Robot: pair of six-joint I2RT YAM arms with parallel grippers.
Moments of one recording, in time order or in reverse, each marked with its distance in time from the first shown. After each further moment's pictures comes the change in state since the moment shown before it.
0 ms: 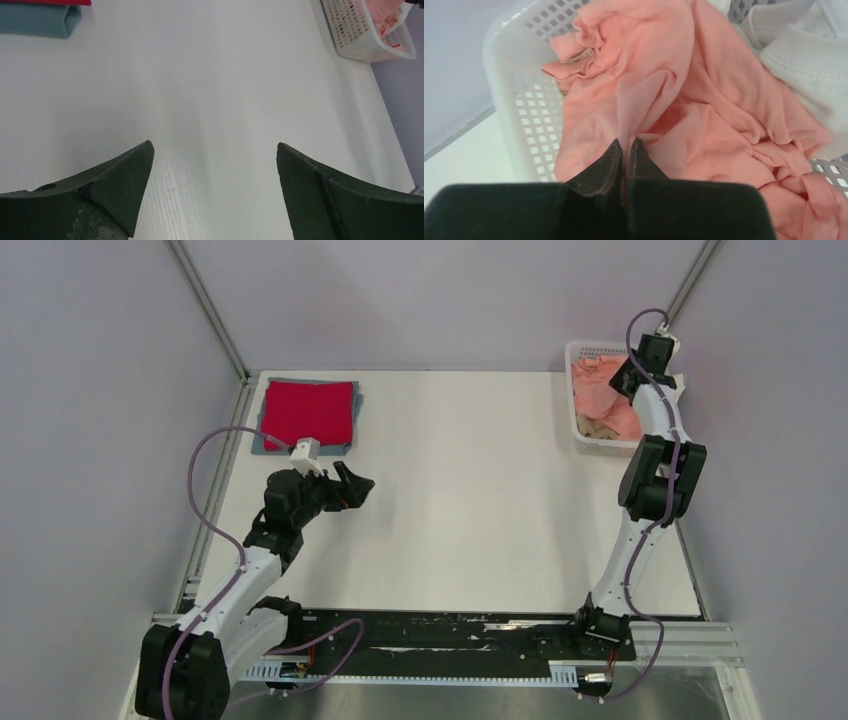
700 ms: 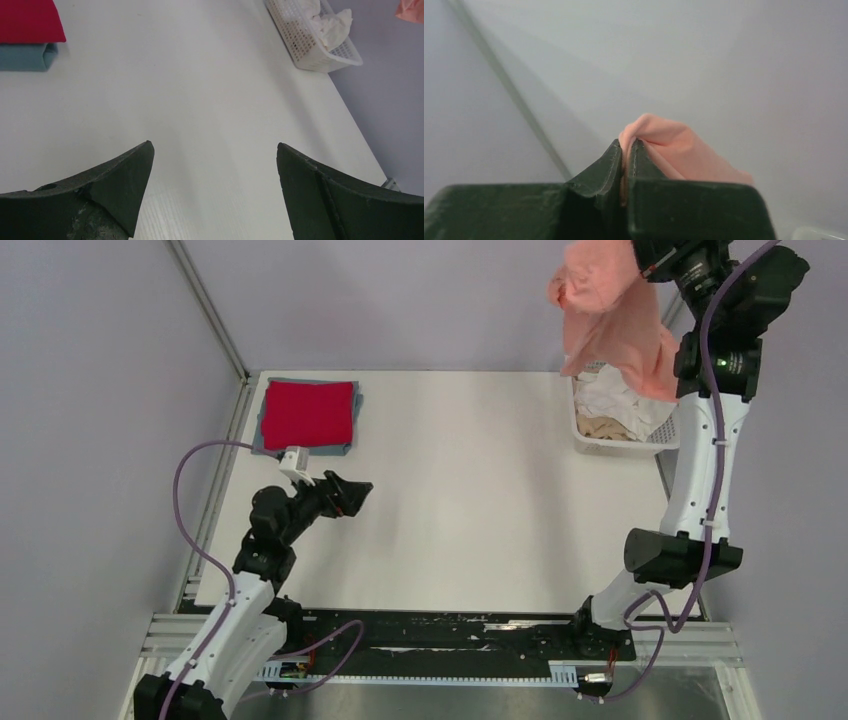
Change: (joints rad) left arm 0.000 -0.226 -0.055 -0.001 0.052 -0.025; right arm 0.056 -0.537 0.291 0.206 -0.542 0.205
